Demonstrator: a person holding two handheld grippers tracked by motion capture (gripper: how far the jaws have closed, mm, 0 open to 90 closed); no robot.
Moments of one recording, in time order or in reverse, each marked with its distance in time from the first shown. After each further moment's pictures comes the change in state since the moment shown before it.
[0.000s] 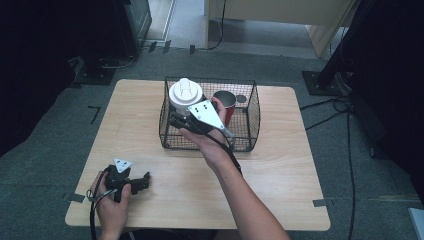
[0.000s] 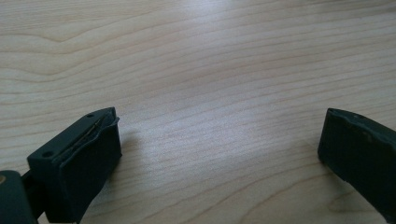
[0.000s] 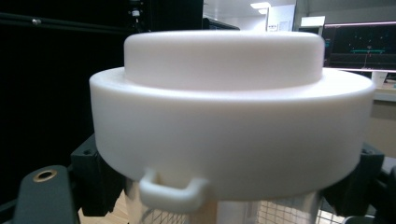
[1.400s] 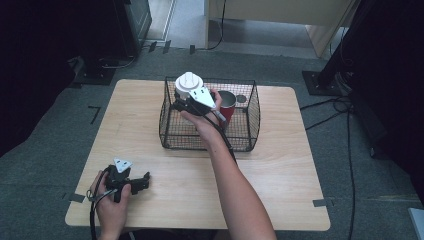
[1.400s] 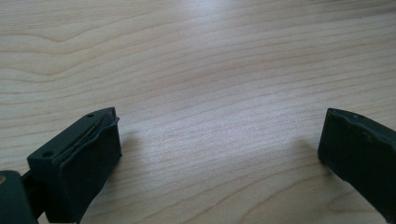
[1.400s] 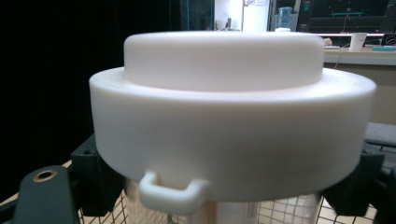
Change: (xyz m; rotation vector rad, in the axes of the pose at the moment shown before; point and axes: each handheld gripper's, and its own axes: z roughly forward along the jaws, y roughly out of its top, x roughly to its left) left arm 0.000 0.000 0.000 -0.001 0.000 0.000; right arm -0.035 -0.053 0.083 0.109 -0.107 0.022
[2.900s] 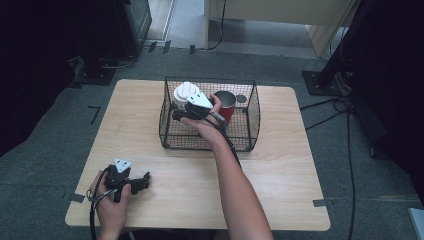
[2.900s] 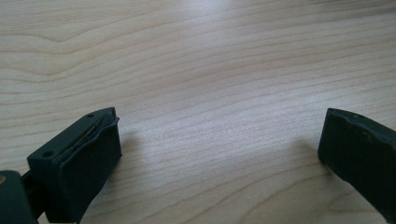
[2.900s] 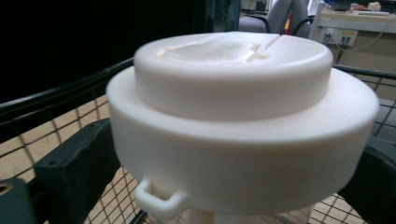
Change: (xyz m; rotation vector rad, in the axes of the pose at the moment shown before) left arm 0.000 0.000 0.000 0.001 -0.001 0.001; right arm -0.004 -0.026 0.008 0.151 0.104 -0.068
